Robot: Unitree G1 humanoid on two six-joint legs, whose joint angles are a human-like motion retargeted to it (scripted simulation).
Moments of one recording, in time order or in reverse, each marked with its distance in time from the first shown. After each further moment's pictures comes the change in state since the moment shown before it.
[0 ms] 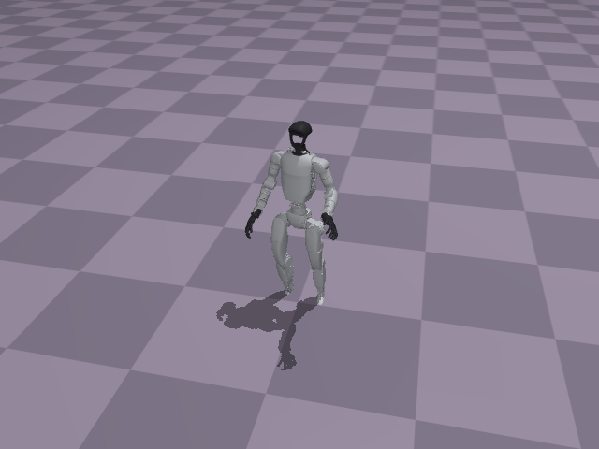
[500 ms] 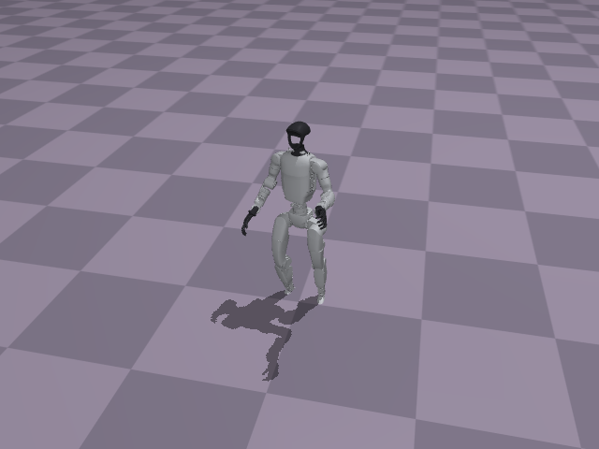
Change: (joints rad) left arm -0.185 0.039 0.097 -0.128 -0.218 -0.033 -0.042; right arm 0.008 -0.062 -0.056 -0.241 0.096 0.007 0.037; waist -0.053 0.019 -0.045; left_leg -0.065 -0.039 0.016 -0.036 0.024 0.004; right_leg -0.166 -0.042 0.025 0.161 -0.060 0.021
